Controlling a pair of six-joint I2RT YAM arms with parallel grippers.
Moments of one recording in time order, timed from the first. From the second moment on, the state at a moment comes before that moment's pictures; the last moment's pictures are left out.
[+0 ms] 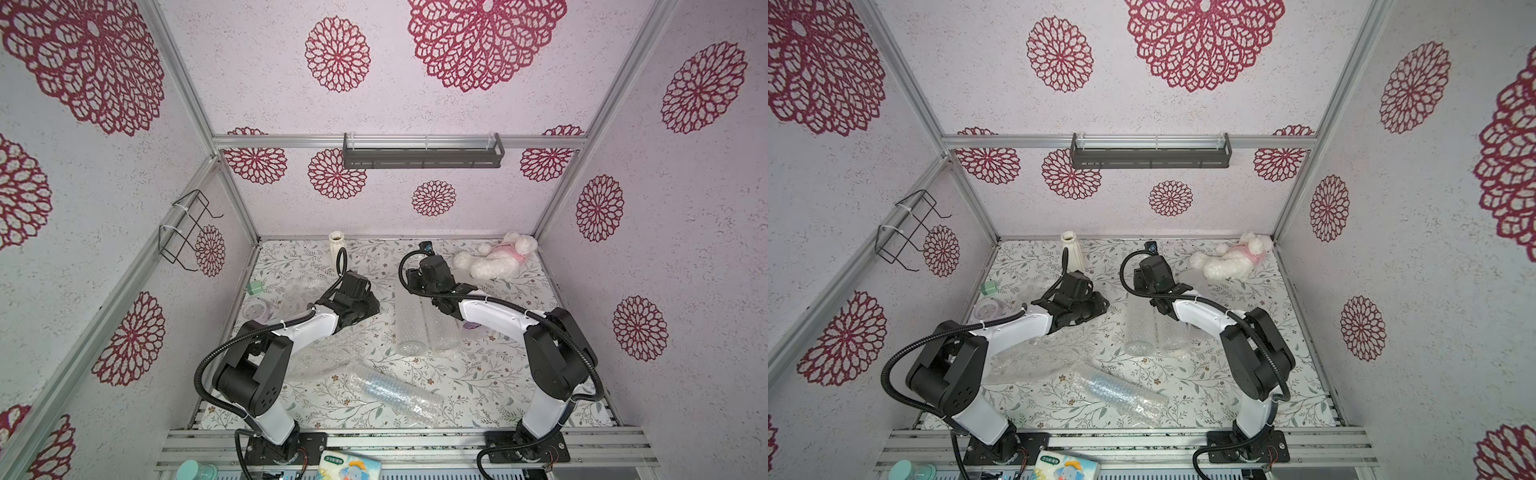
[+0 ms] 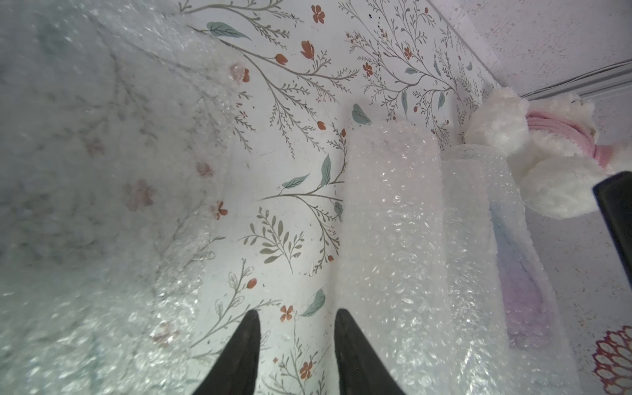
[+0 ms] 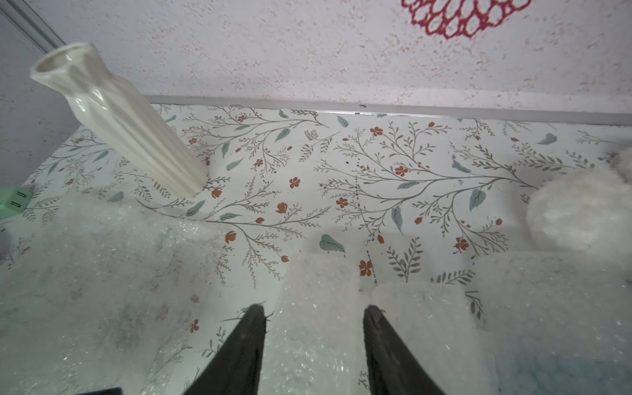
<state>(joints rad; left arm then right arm) -0.48 1.66 0.96 -0.11 0.06 -0.81 0.65 1.80 1.25 0.00 0.24 0.34</state>
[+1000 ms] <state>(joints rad) -0.47 1.68 0.95 -0.02 0.10 -0.80 0.68 1.89 1.28 -0.12 0.26 0.42</state>
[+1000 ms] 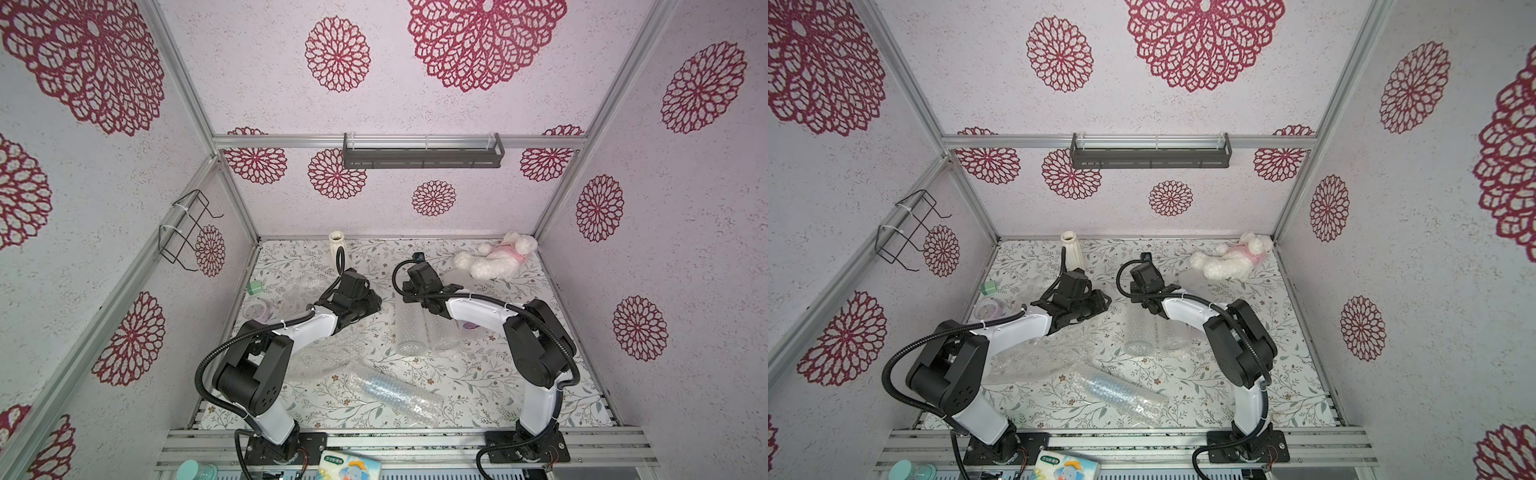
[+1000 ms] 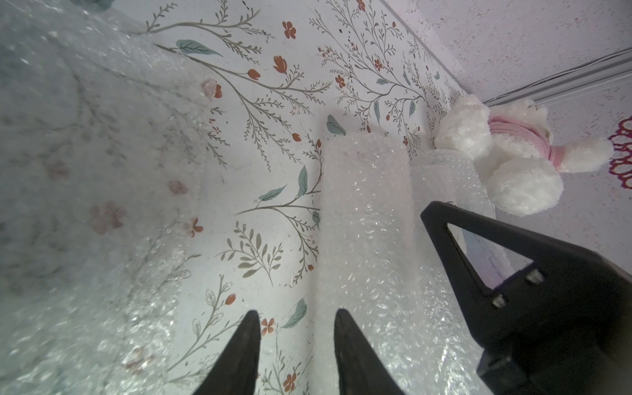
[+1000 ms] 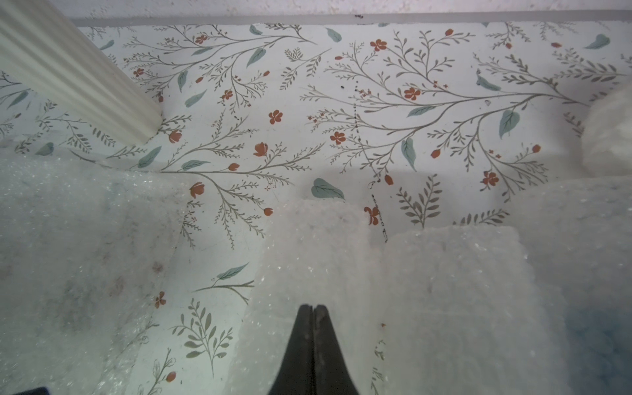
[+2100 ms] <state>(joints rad) -0.60 1.87 1.15 -0.05 0.12 -0.81 0.67 1.71 1.09 0.07 0.26 0.45</state>
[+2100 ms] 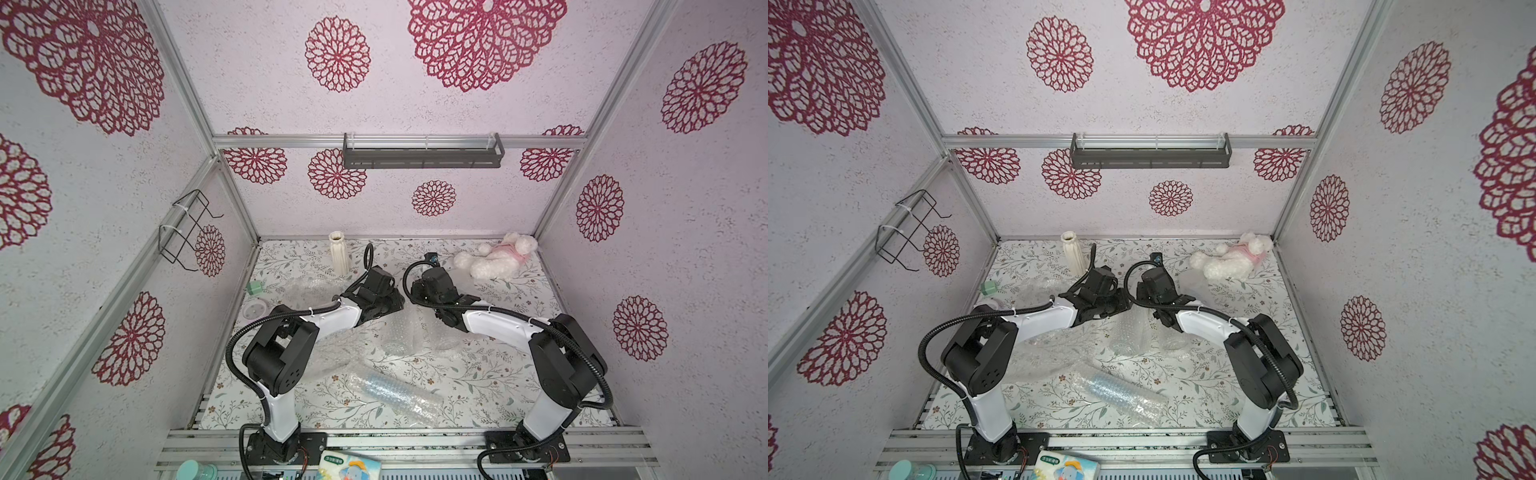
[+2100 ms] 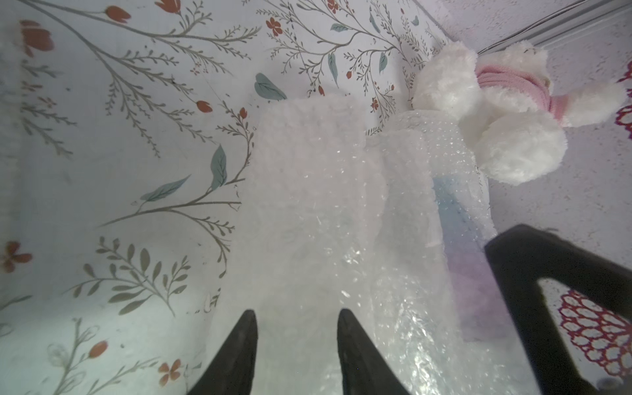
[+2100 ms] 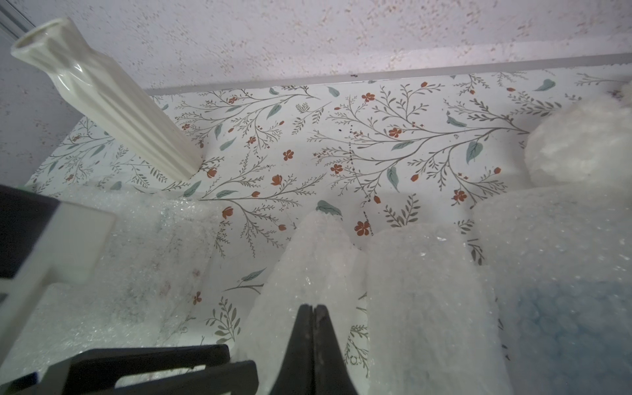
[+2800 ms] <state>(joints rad) -0.58 1.83 1.11 -0.09 0.06 -0.79 0.67 1.67 1.07 0.10 0.24 0.46</state>
